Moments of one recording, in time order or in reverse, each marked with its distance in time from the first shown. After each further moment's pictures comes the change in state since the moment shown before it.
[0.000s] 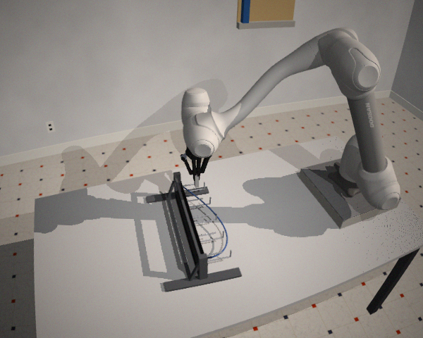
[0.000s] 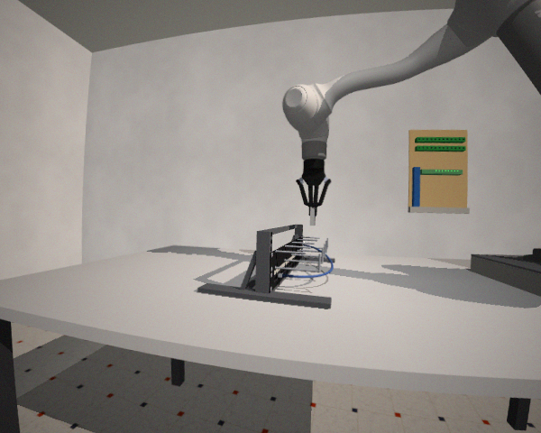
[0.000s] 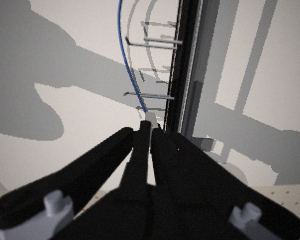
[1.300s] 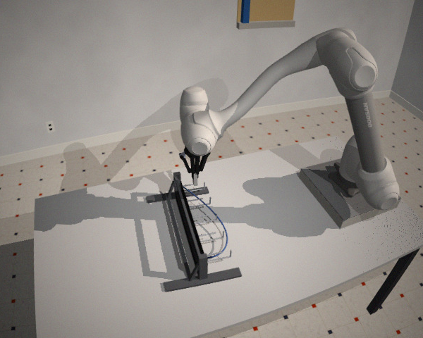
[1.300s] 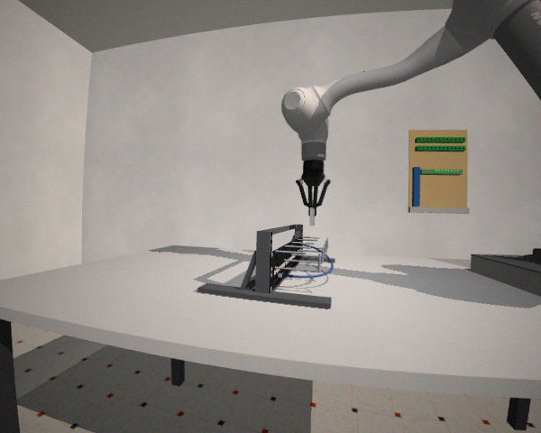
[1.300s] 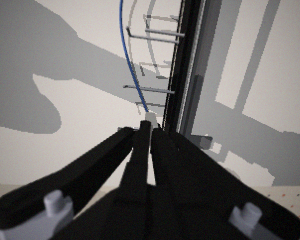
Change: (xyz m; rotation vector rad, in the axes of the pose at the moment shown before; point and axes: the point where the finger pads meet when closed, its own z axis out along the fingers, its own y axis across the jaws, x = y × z) arm -0.013 0.003 0.001 0.001 0.000 -0.032
